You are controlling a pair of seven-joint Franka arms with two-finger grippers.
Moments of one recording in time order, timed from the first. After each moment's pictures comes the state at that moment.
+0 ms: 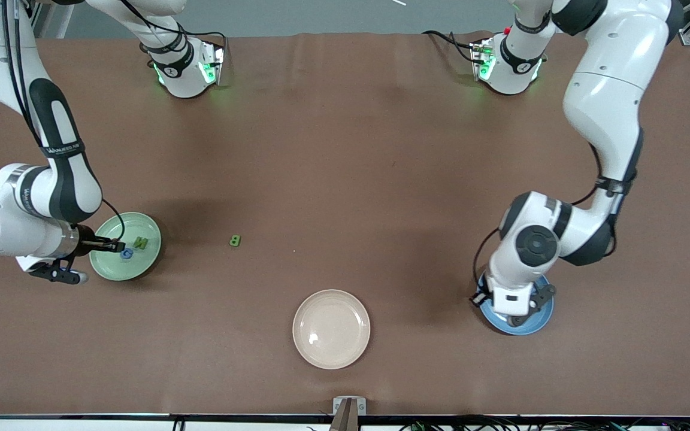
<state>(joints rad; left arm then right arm) 0.00 0.78 -0.32 -1.45 0.39 2.23 -1.09 -0.11 0.51 -0.06 -1.86 0.04 2.17 0.01</state>
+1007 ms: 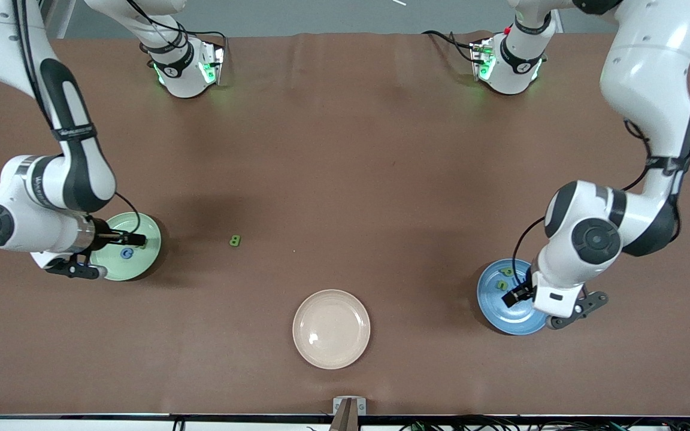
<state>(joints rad) 0.08 0.62 -0.35 -1.46 0.39 2.10 -0.79 0.02 0.43 -0.03 -1.81 0.04 2.03 0.13</state>
